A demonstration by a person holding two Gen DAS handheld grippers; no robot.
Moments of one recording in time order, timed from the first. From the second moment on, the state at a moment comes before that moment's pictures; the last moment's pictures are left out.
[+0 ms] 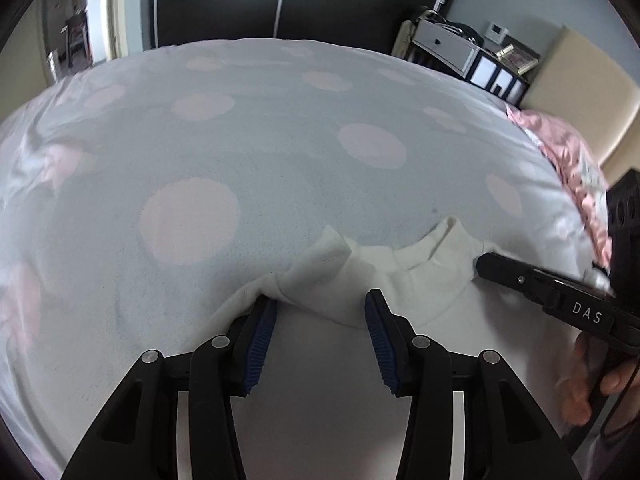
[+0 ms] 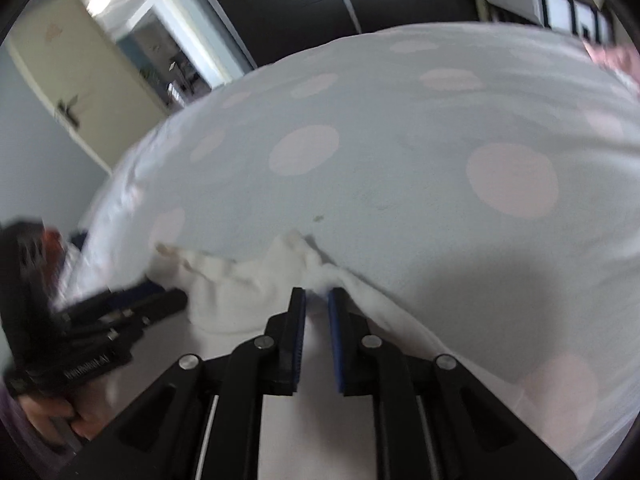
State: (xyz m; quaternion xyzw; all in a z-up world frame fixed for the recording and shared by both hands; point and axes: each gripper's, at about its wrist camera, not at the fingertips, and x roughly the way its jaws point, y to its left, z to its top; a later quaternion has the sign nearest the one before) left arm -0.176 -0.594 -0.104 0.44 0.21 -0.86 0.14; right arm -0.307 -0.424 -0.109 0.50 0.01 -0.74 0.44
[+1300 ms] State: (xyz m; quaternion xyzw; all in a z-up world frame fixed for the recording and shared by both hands) left arm 0.128 -0.408 -0.052 0.47 0.25 -0.82 0.22; right arm -0.033 -0.030 -0.043 0.55 -0.02 -0.80 0.26
